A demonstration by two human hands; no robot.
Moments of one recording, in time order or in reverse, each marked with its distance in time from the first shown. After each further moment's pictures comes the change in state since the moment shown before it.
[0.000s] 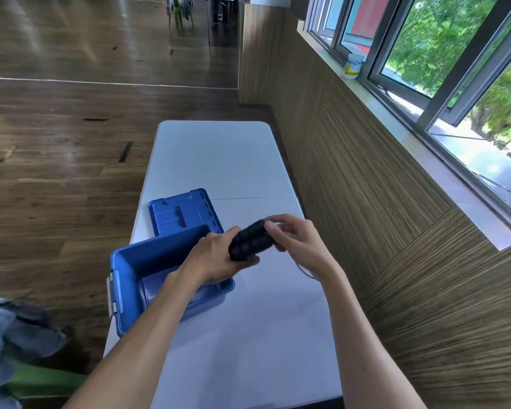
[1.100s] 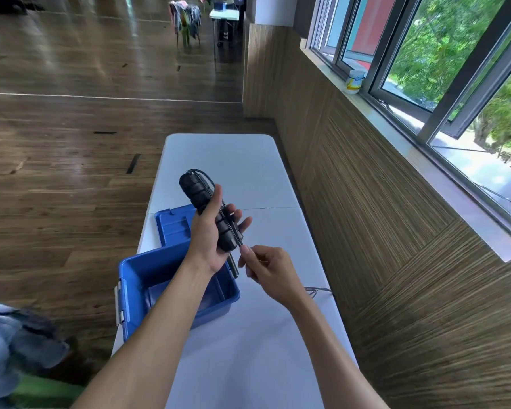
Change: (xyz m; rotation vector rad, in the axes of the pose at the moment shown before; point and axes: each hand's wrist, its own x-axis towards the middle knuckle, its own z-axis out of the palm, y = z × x) left_hand 0.010 0.039 -0.040 -1.765 0.292 -0.137; right_hand -0.020 -0.004 0.065 -0.093 -0.027 -0.081
